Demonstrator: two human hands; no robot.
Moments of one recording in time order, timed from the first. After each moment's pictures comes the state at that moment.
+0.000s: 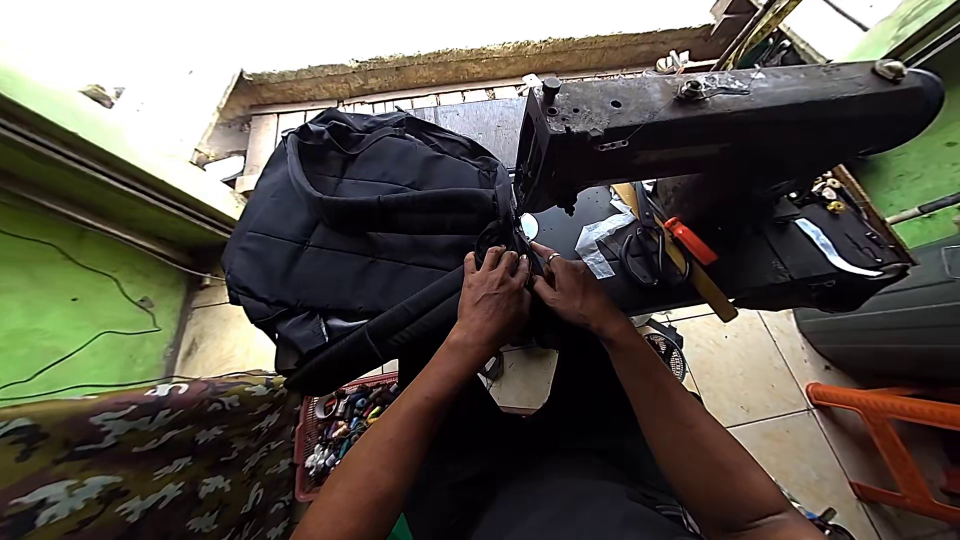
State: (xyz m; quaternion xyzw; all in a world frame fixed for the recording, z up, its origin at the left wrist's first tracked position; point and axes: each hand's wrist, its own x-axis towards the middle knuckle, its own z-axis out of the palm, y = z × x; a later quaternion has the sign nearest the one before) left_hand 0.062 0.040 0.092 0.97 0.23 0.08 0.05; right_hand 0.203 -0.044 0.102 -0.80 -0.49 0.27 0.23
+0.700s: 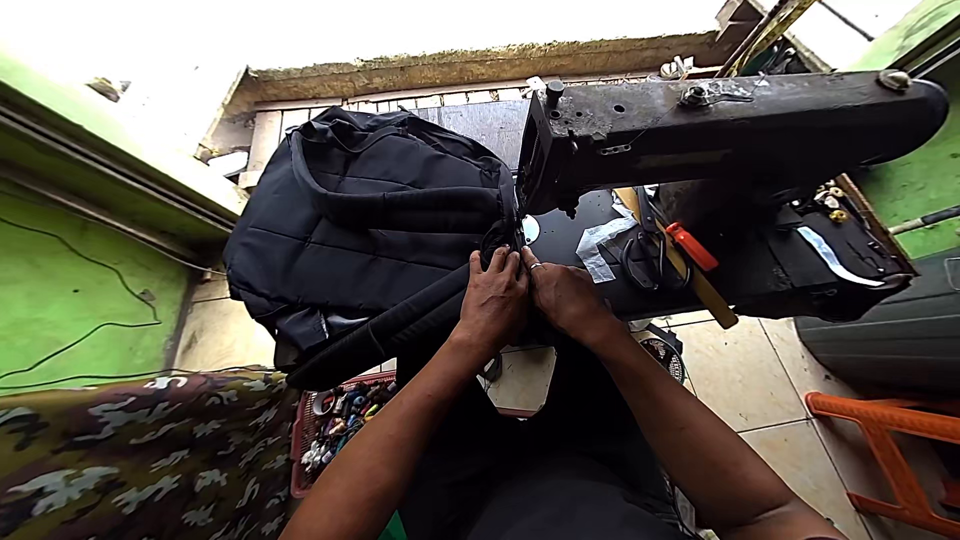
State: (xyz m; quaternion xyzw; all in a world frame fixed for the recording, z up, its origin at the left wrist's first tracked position) left_hand 0.067 0.038 0.095 0.97 0.23 0.02 0.03; right_hand 0.185 -0.032 0.111 -0.81 -0.56 0.16 0.02
